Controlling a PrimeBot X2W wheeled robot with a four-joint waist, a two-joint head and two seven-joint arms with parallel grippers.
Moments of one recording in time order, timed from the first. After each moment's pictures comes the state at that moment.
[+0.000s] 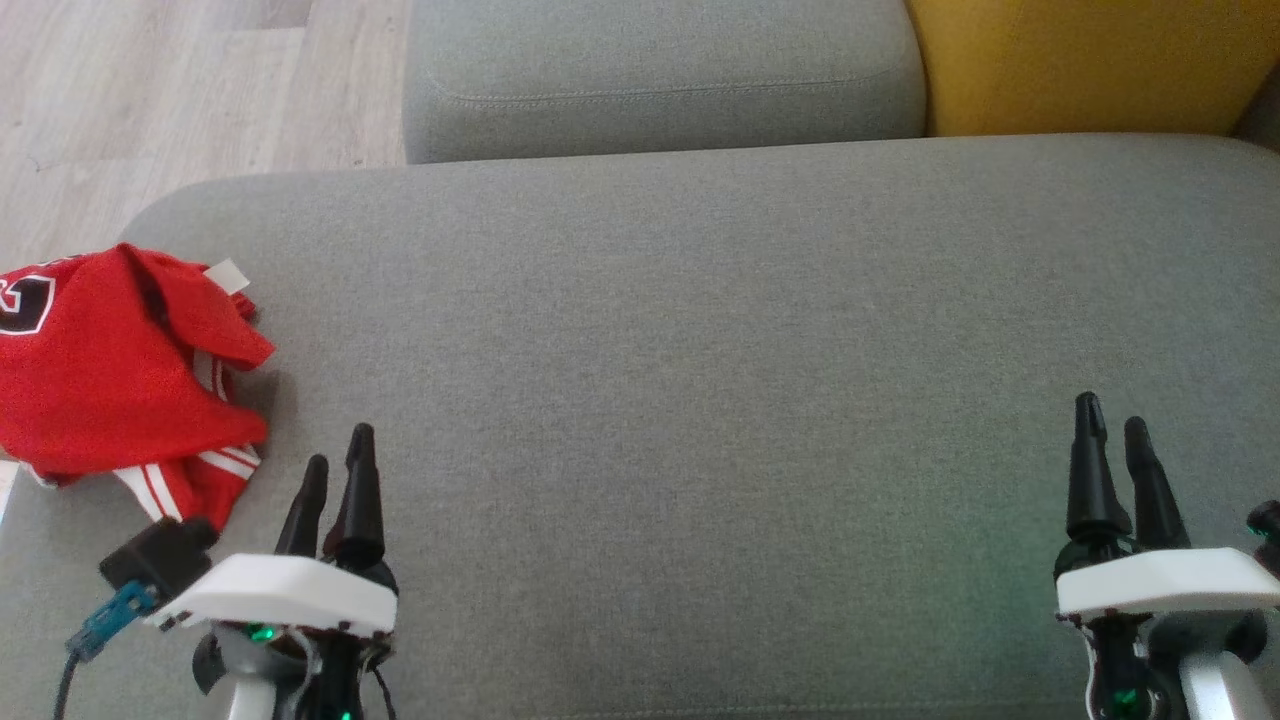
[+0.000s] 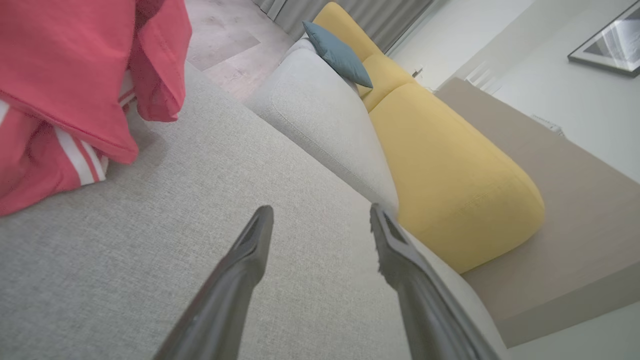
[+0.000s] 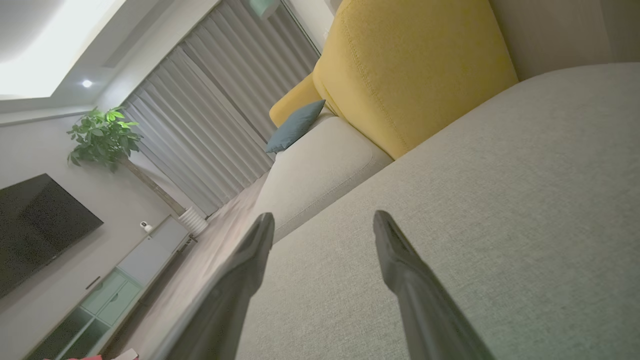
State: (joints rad) left arm 0.01 0.05 -0.11 0.12 -0.79 0.05 -0.07; right arm 0.01 -0.04 -0.08 0.15 0.67 0.13 -0.07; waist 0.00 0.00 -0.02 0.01
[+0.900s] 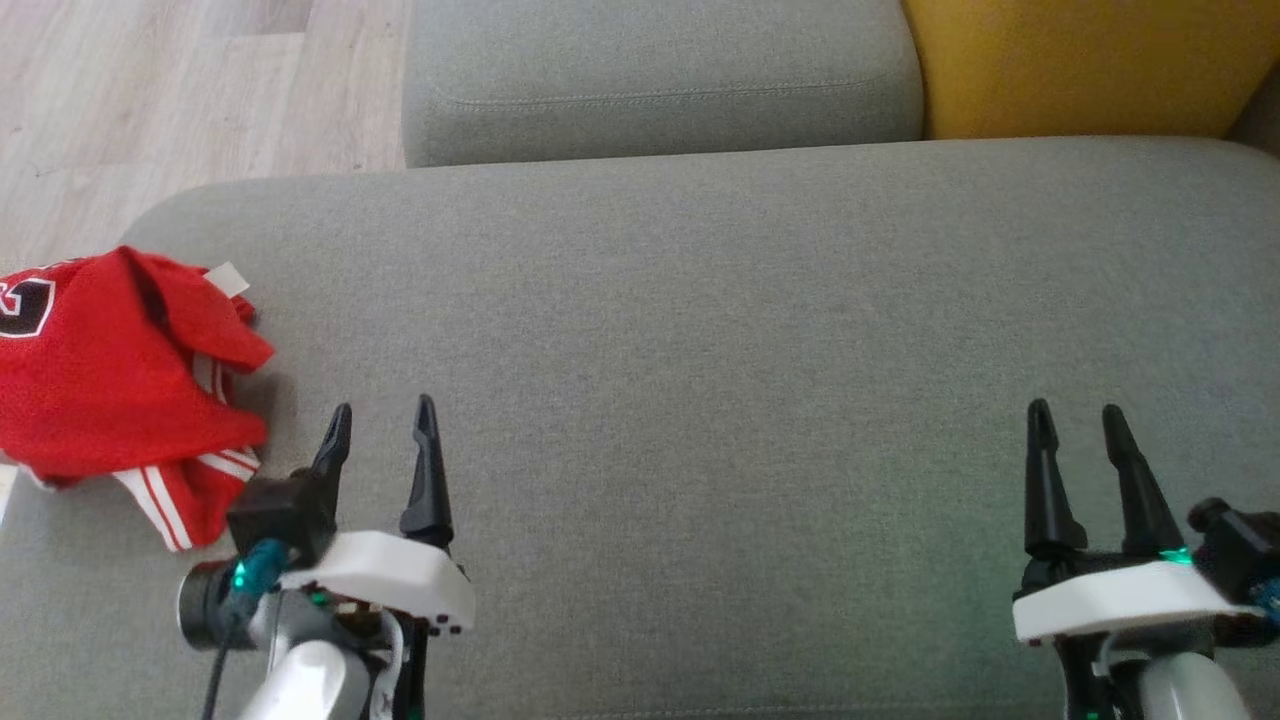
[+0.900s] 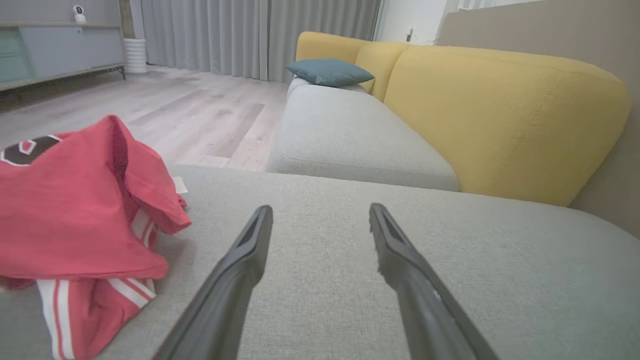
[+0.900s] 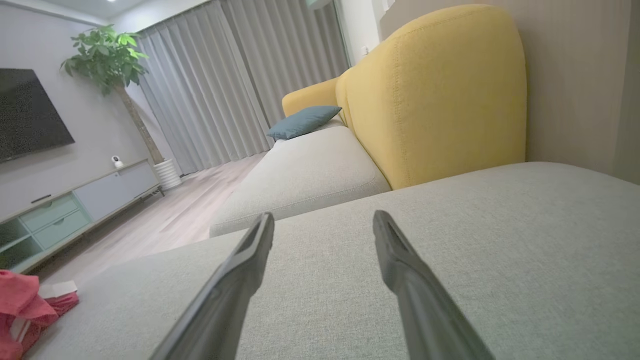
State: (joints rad) left arm -0.06 0.23 -0.43 0.02 -0.44 0.38 -0.14; right arm 0.04 -0.04 -0.04 0.12 0.32 0.13 -0.14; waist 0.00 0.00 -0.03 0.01
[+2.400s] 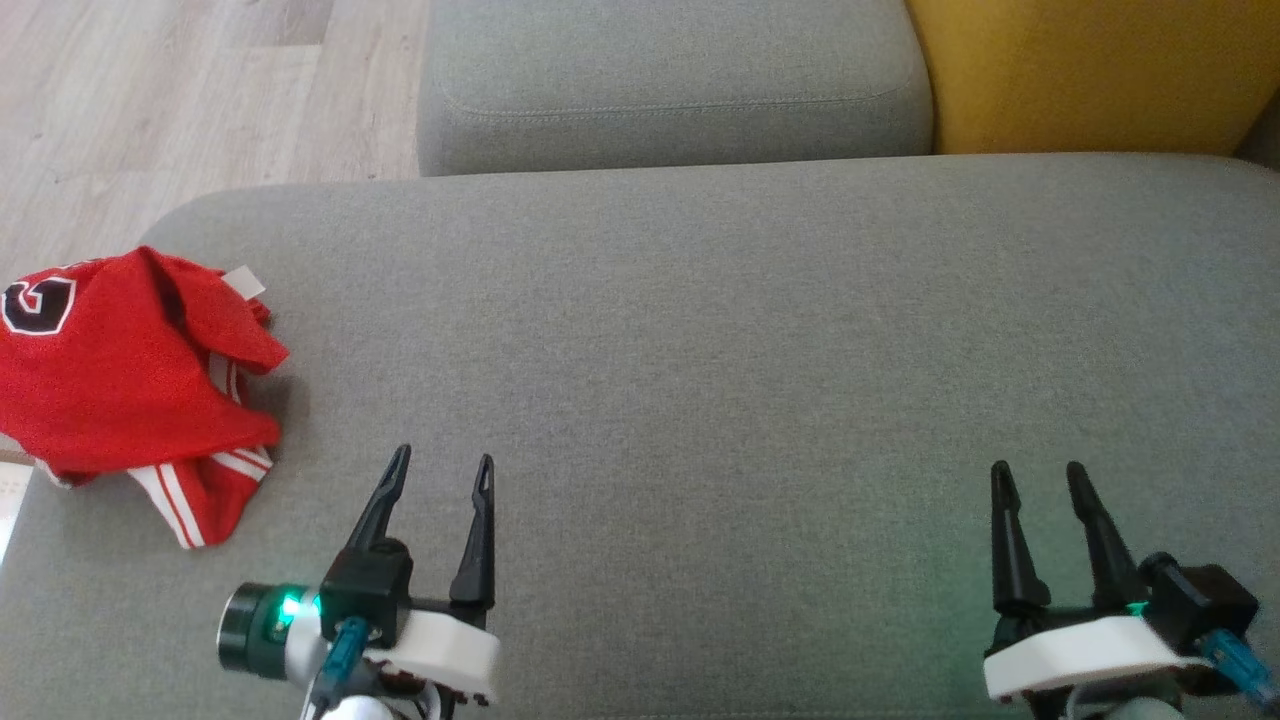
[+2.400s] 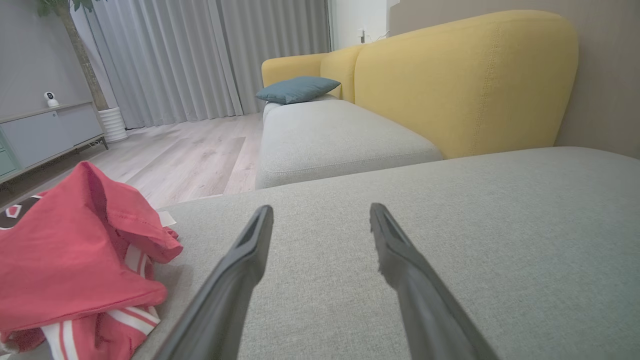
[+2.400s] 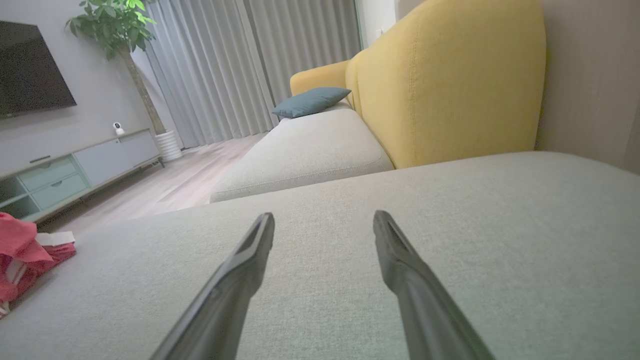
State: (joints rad) left arm 0.01 0.15 -0.41 0.12 -0.11 0.23 -0.25; right arm 0.07 -0.04 0.00 0.22 0.19 0.13 -0.25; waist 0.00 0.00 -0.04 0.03
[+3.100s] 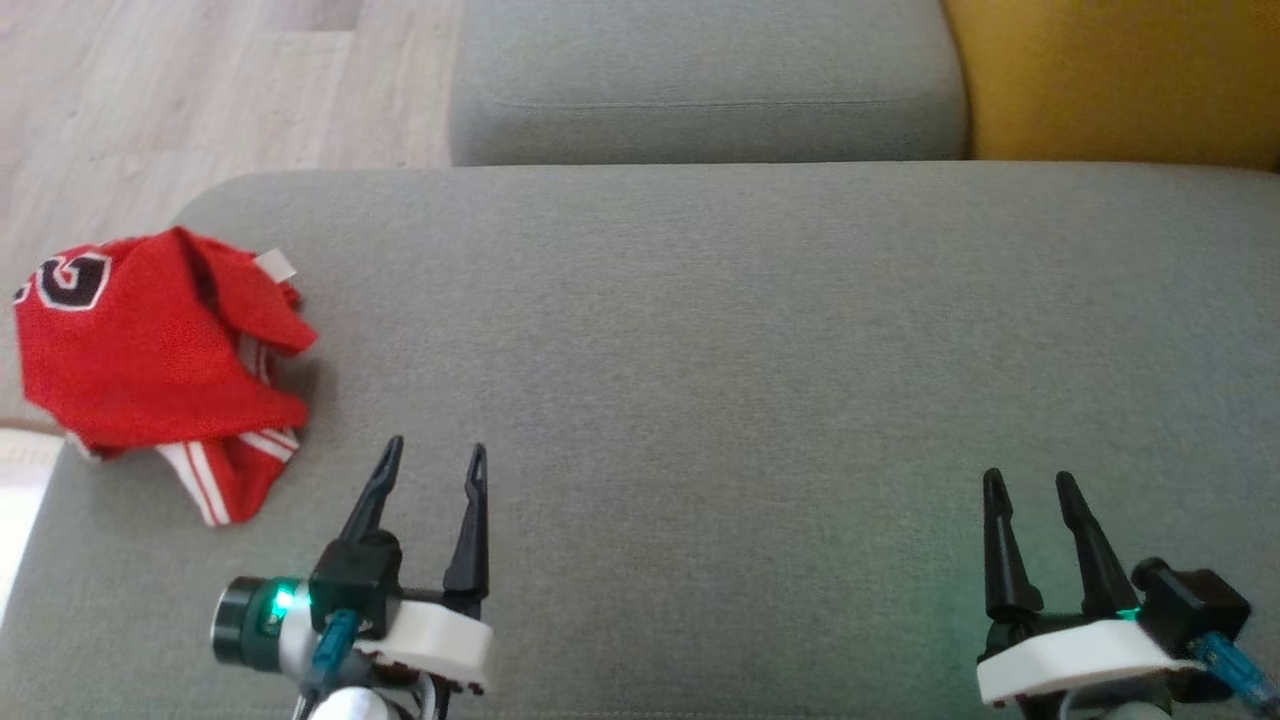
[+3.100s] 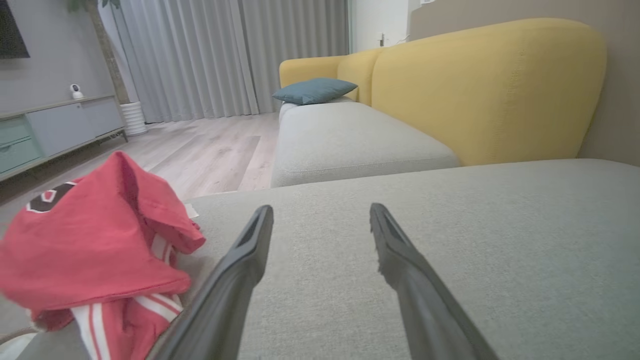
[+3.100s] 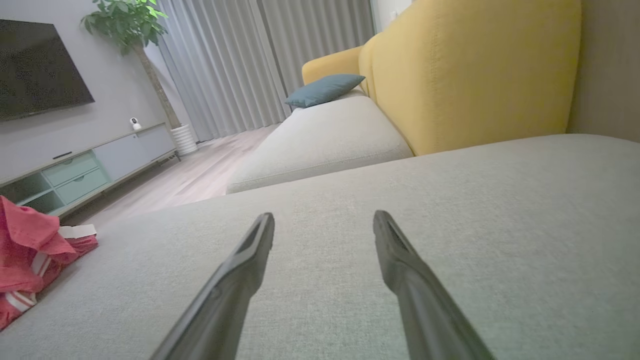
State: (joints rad) left arm 0.02 0.09 -0.33 0.13 -0.06 0.17 -0.25; right arm 0.07 -0.04 0.02 0.26 0.26 0.13 -0.25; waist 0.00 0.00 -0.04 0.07
